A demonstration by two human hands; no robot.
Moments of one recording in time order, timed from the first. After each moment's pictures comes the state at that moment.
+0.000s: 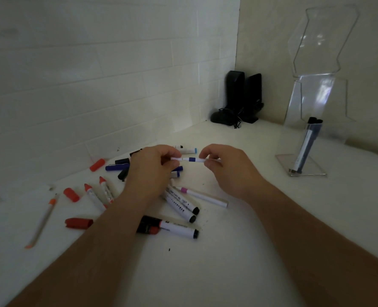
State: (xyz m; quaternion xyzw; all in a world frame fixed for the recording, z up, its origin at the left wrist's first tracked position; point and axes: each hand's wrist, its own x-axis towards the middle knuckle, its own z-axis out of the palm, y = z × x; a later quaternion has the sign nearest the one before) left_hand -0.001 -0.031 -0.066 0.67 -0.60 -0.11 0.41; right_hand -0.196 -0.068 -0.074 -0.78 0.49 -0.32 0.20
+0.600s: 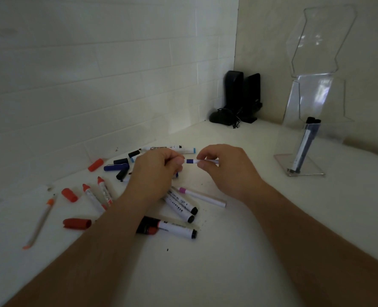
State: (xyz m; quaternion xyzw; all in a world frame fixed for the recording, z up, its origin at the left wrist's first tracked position) left_hand -0.010 -0.025 -0.063 0.65 -0.63 -0.15 0.39; right_hand -0.194 -0.065 -0.072 -0.78 0.49 -0.34 0.17
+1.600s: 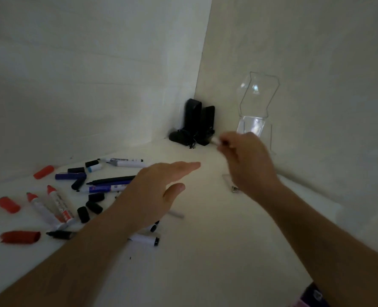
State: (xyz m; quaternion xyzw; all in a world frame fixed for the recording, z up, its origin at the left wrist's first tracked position) left_hand -0.042 0.004 -0.052 0.39 -0.83 -0.08 0.39; right_hand -0.271 -0.015 0.012 -0.78 0.49 -0.38 -0.11
